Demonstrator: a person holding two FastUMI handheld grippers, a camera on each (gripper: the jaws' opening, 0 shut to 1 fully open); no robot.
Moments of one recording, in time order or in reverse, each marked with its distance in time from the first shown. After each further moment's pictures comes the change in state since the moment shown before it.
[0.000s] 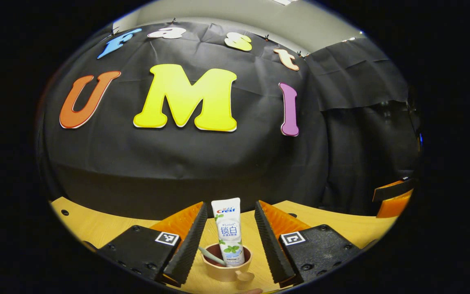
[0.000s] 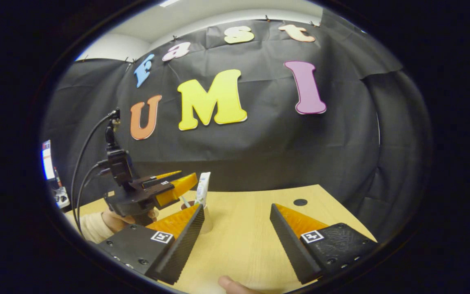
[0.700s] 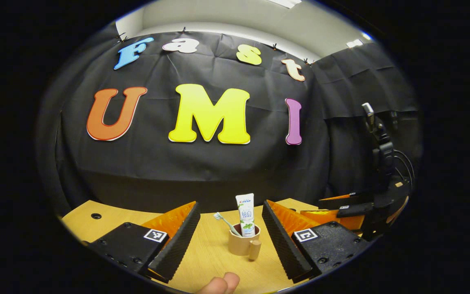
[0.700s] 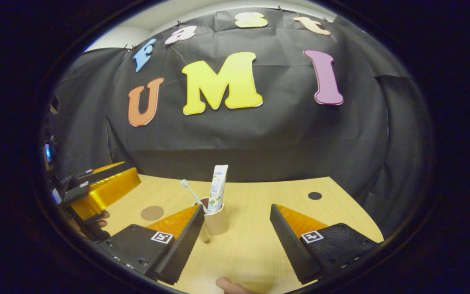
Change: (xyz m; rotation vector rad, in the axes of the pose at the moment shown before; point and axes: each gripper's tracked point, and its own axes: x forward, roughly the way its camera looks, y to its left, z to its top) left arm -0.133 0.033 0.038 -0.007 0.010 0.099; right arm 0.063 0.052 -0.019 -0.032 0.178 -0.025
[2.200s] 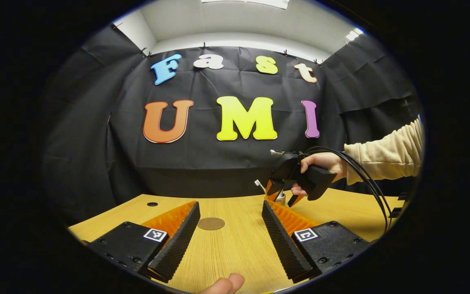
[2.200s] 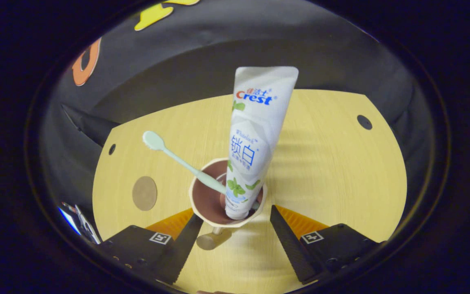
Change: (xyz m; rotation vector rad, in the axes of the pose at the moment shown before) left arm -0.167 0.048 -0.041 0.068 -0.018 0.219; right arm 0.124 0.059 -0.095 0.231 0.827 -0.107
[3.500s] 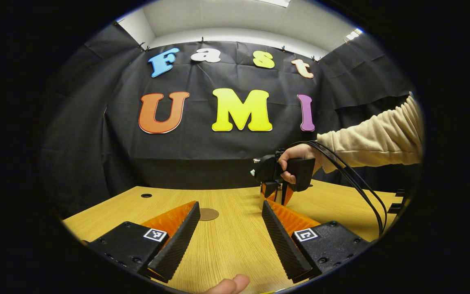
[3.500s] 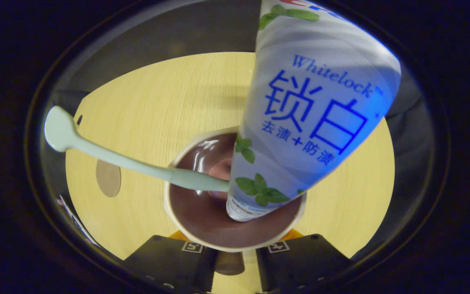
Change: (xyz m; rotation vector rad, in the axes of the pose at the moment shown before) left arm -0.005 -0.013 -0.031 -0.011 0.044 -0.042; right arm 0.034 -0.016 -0.022 -0.106 0.210 -0.219
